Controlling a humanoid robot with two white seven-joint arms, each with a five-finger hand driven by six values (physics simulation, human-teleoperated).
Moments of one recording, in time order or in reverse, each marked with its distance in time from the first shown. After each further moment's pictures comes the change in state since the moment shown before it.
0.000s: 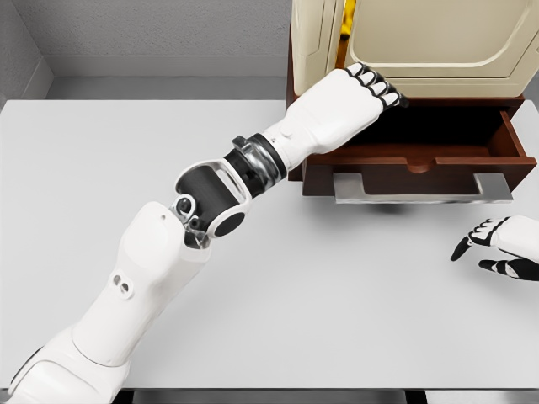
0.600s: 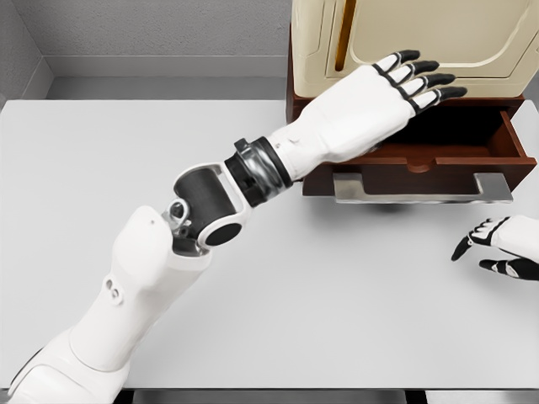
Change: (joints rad) left arm 0.000 0.008 -0.007 -0.117 0.174 -0.067 0.001; right arm -0.002 0.000 -0.001 0.002 0.000 0.000 0.001
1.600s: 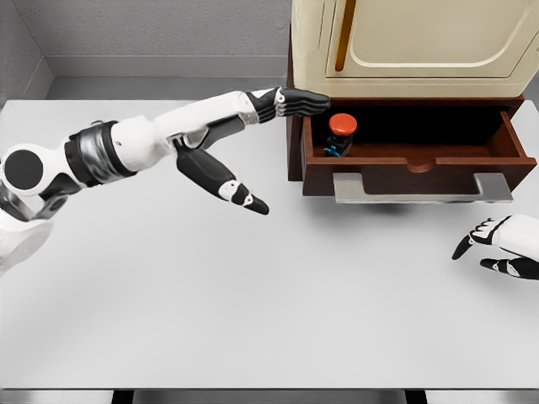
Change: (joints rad) left arm -0.117 0.617 -0.103 -0.011 1.582 0.102 -0.241; right arm -0.003 -0.001 0.001 0.005 0.000 0.000 -0.001
